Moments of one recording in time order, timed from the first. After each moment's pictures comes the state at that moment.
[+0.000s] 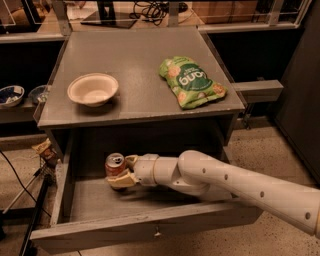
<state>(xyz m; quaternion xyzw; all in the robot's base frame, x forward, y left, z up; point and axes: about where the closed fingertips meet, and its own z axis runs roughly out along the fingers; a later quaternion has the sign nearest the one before) 0.541 0.138 0.646 -0.47 0.65 0.36 0.48</state>
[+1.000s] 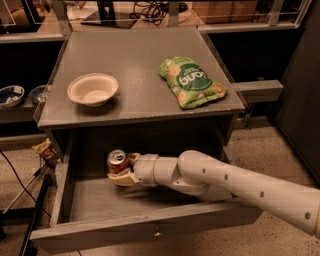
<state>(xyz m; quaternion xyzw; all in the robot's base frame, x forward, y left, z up) 0.541 0.138 0.646 -0.47 0.65 0.36 0.48</state>
